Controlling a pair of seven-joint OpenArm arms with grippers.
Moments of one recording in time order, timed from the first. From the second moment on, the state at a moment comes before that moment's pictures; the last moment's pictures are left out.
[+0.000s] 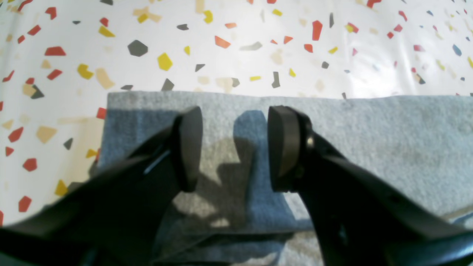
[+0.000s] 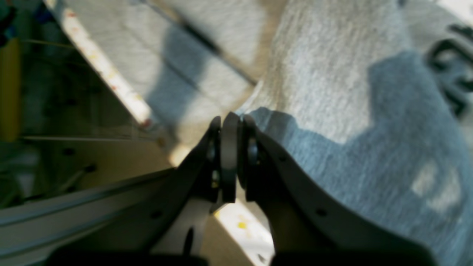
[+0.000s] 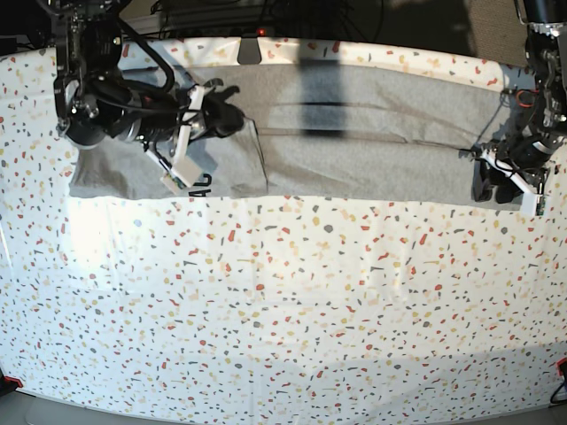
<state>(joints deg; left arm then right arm) 8.1 -21.2 -16.3 81.1 -27.0 -28.9 27.5 -11.8 19.5 2.3 106.0 54.3 34.2 -73.0</state>
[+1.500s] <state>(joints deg) 16.3 -26.9 -21.5 69.0 -48.0 -39.9 25.1 -5.1 19.5 8.3 106.0 48.8 34.2 -72.3</state>
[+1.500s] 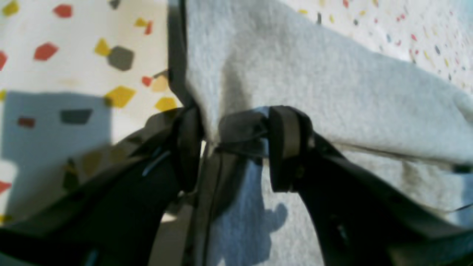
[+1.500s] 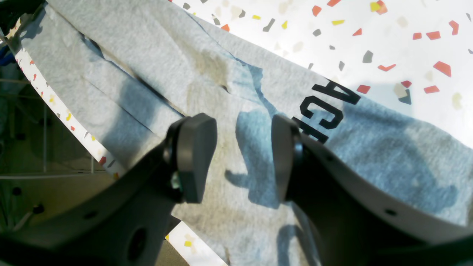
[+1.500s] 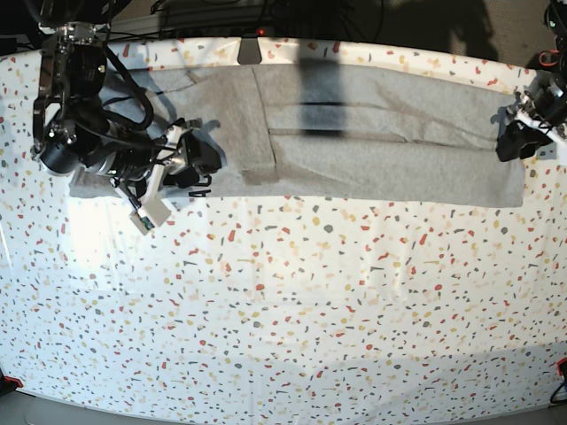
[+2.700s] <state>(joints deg) 15.1 -20.8 -25.4 68.3 -48.1 -39.8 24.8 -5.1 19.5 8.3 106.0 48.9 34.2 -72.9</state>
